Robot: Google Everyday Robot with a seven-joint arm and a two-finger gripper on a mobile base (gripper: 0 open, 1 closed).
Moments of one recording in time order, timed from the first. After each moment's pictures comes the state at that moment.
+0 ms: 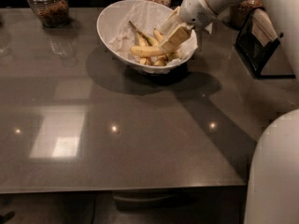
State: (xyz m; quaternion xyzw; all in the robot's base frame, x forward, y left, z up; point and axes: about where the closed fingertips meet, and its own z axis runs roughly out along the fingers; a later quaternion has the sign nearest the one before) arm 0.679 -0.053 0.927 -0.66 0.66 0.17 0.33
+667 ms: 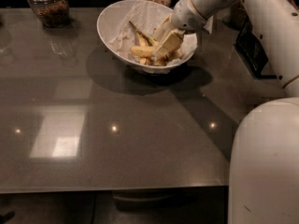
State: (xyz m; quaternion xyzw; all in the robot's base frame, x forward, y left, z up) arm 0.691 -0.036 0.899 -0.67 0.65 0.18 0.30
